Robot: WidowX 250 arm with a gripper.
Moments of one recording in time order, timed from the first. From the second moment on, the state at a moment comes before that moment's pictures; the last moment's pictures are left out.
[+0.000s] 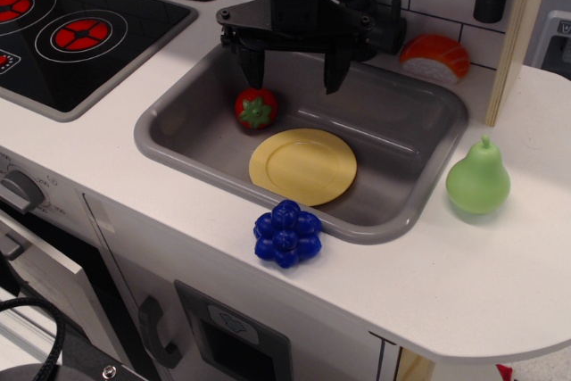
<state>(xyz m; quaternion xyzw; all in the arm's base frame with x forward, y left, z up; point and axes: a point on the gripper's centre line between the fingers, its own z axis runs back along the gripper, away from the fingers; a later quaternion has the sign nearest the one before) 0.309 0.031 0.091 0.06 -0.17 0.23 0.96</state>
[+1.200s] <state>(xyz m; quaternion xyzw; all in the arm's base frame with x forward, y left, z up) 0.235 0.004 0.104 0.03 -0.07 0.11 0.99</state>
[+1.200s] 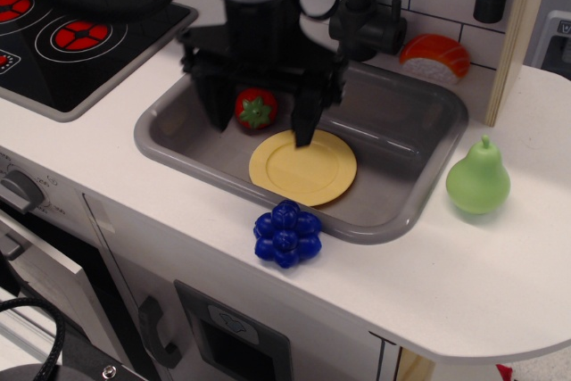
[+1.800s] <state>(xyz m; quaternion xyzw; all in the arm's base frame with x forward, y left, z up) 0.210 -0.028 0.080 0.01 -0.07 0.08 0.99</state>
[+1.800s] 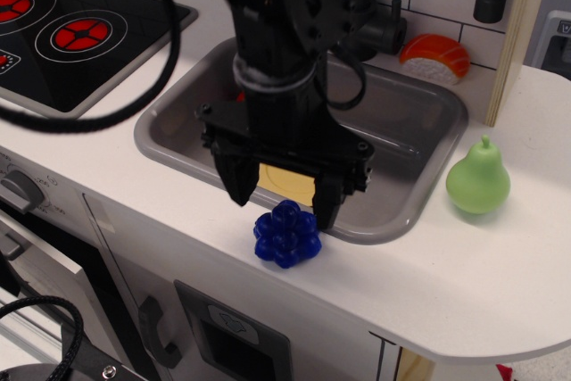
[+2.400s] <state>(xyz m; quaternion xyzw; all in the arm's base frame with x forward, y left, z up) 0.213 -0.029 0.057 0.04 -0.09 0.09 0.99</state>
